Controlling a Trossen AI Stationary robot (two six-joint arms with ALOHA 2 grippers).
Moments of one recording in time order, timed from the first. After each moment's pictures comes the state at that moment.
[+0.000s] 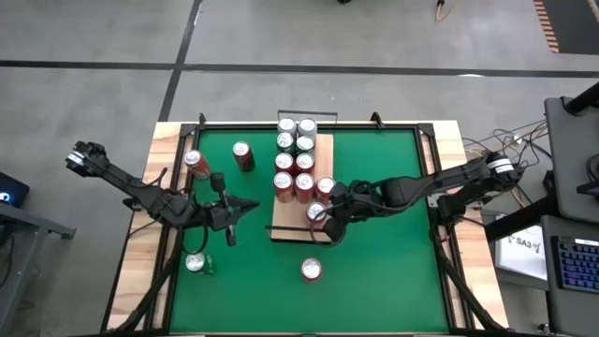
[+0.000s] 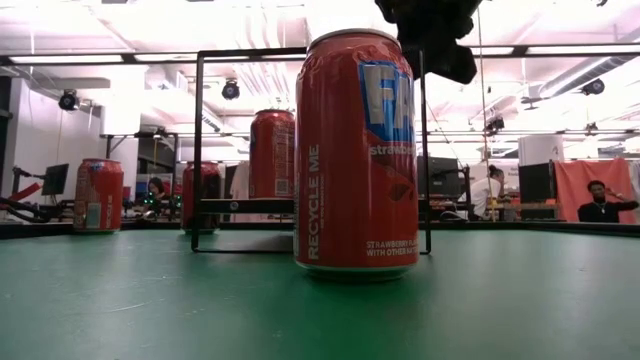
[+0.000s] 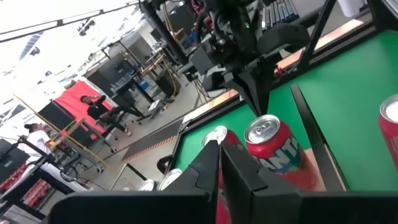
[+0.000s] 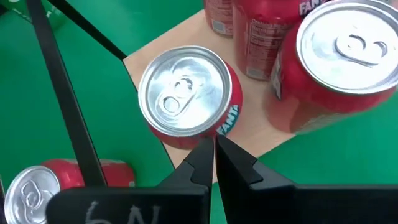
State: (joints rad) left arm -0.49 0.90 0.60 0.19 -0.74 0.53; right arm 0.19 1.53 1.26 -0.68 0.23 0.74
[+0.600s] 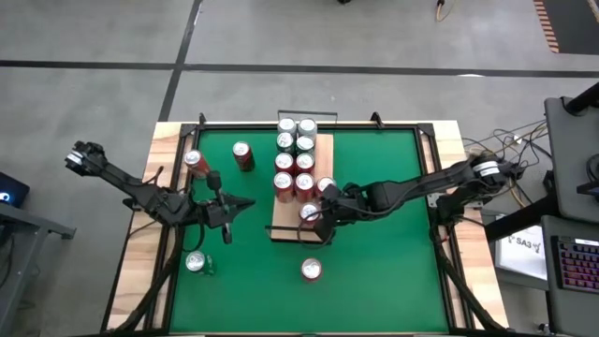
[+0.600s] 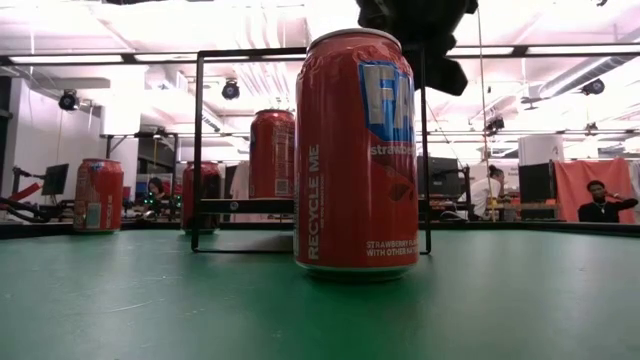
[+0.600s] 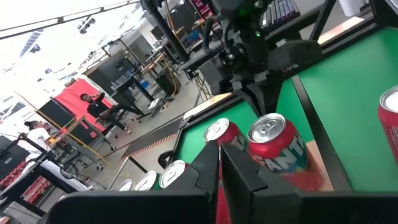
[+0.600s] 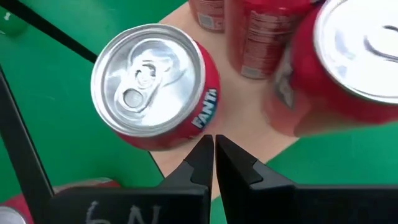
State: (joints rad) left arm -0.49 0.83 0.56 0.16 -0.74 0.52; right arm 0.18 1.65 1.32 -0.70 0.26 0.80
